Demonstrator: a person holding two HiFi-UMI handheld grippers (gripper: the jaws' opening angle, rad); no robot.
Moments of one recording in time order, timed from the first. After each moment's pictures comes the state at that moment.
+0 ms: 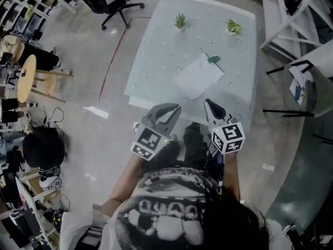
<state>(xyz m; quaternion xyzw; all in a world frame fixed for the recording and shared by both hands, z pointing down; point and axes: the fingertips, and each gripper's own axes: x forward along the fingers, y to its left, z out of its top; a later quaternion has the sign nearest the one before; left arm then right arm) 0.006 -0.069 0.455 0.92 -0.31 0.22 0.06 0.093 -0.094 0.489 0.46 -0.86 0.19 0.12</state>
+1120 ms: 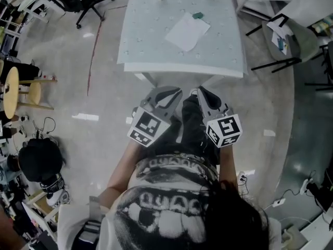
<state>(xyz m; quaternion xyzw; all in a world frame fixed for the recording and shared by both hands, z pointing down) -0.040 0.089 0.447 0.96 -0.19 0.19 0.03 0.015 0.091 0.456 0.55 -0.82 0.14 0.09</state>
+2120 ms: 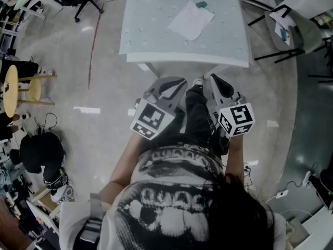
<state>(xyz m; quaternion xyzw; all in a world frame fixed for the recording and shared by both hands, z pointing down) -0.046 0.089 0.447 0.97 -0.18 0.18 0.02 0.035 0.087 0.460 0.56 -0.81 0.13 0.12</state>
